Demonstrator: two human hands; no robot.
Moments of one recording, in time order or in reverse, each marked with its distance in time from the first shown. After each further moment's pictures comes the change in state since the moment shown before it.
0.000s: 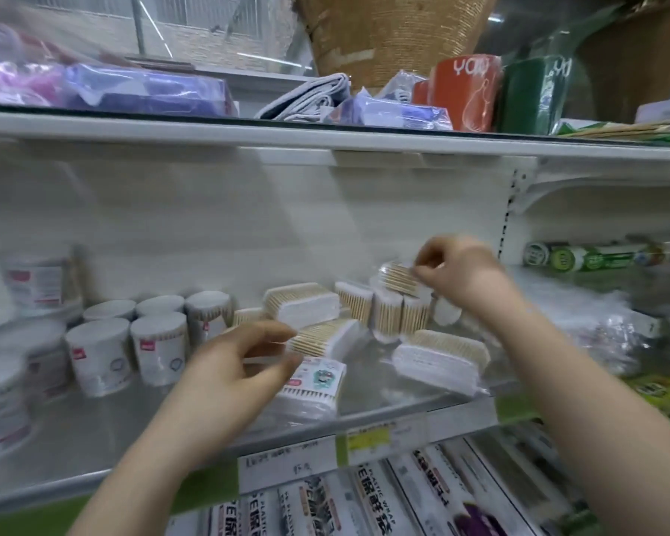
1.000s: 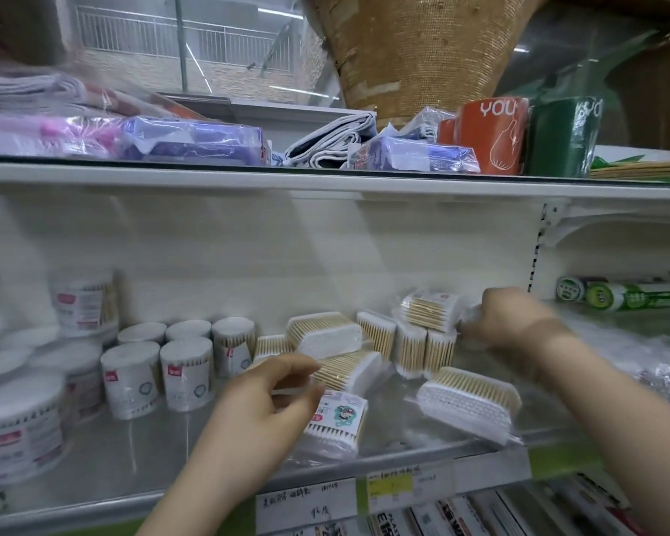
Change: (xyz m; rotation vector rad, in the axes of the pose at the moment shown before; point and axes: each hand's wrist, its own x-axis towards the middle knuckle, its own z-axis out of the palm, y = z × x) left_hand 0.001 -0.002 0.011 -0.075 0.107 0.036; right_hand 0.035 0.046 0.009 -0.444 -0.103 0.085
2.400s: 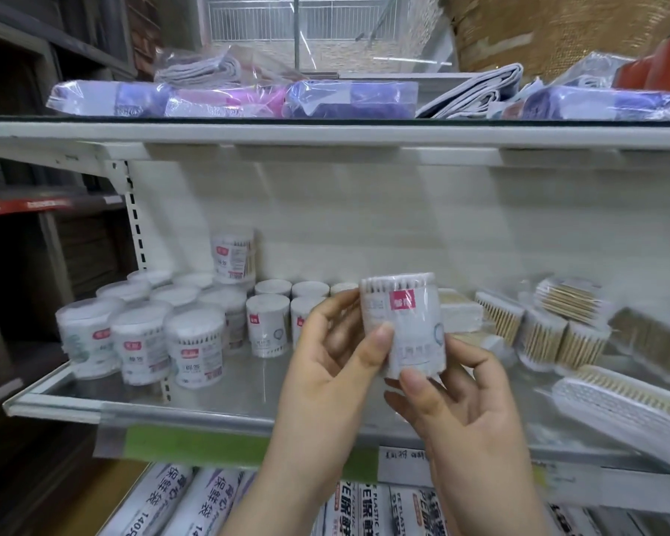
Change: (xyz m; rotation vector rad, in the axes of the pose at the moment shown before) left_hand -0.037 0.014 -0.028 -0.720 0.226 -0.080; right_hand -0.198 -0.175 0.043 2.036 -0.182 -0.274
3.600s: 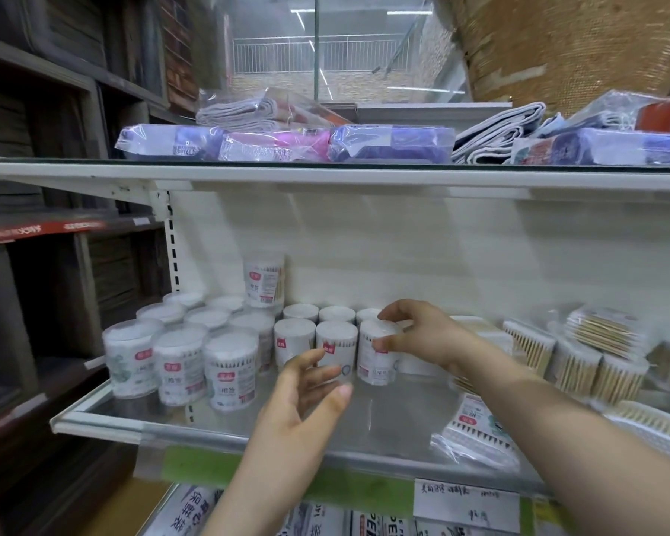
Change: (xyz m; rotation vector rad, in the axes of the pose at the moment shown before) left_hand -0.003 0.007 -0.068 0.372 0.134 -0.158; right_hand 0.167 0.033 0.011 -1.041 -0.411 0.155
